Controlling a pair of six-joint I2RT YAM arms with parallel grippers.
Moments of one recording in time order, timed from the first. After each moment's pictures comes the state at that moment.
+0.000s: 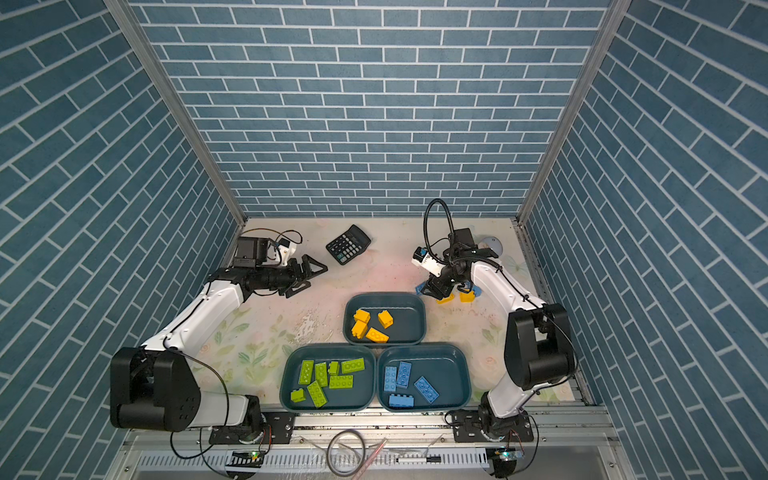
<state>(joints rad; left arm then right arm) -0.08 1.39 1.03 -0.49 0.72 -0.58 0.26 1.67 1.26 -0.75 -0.46 -0.78</state>
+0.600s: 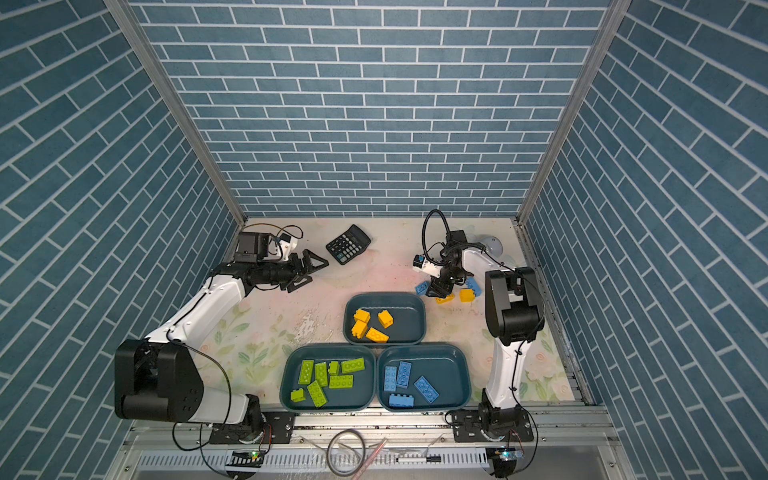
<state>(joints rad) -0.08 1.44 1.08 -0.48 0.74 -0.59 0.22 2.00 1.40 -0.73 -0.42 -1.03</state>
